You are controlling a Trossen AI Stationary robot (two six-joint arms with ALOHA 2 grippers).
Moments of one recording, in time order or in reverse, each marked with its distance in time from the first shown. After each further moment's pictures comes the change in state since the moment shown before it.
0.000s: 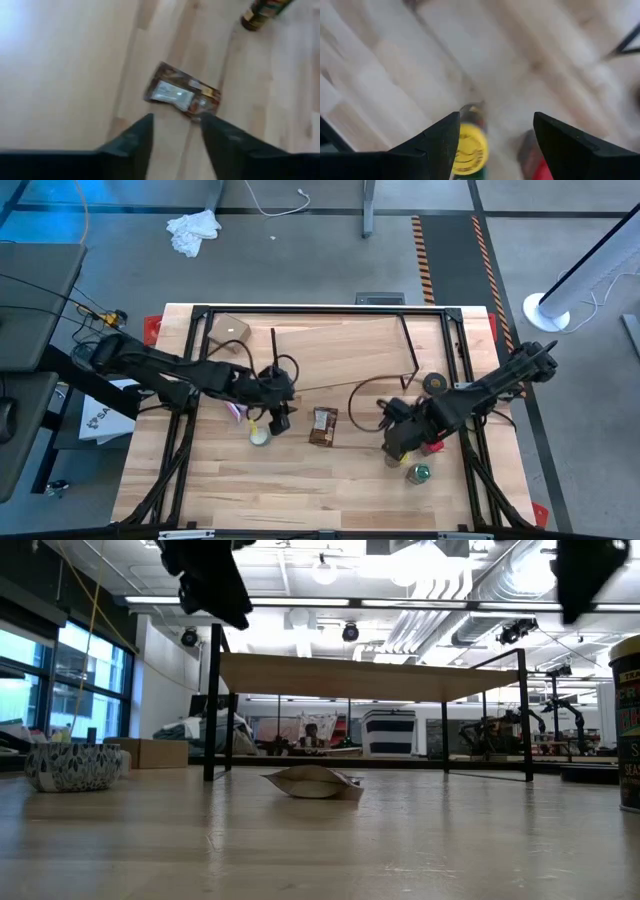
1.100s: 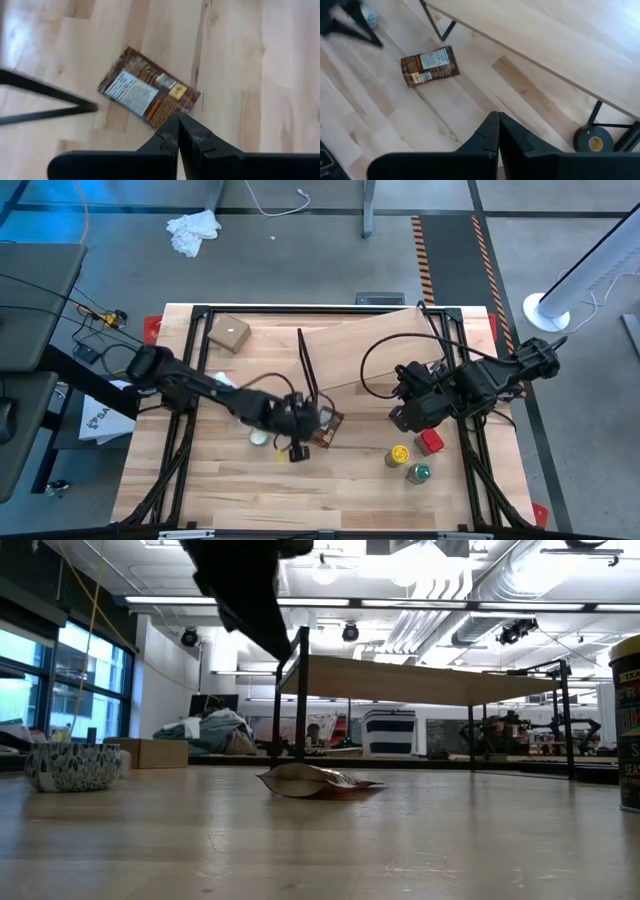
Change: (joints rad) left arm -0.107 0.345 0.188 0.035 -0.016 0.071; right arm -0.043 -0.026 0.391 -0.339 0.271 -0.015
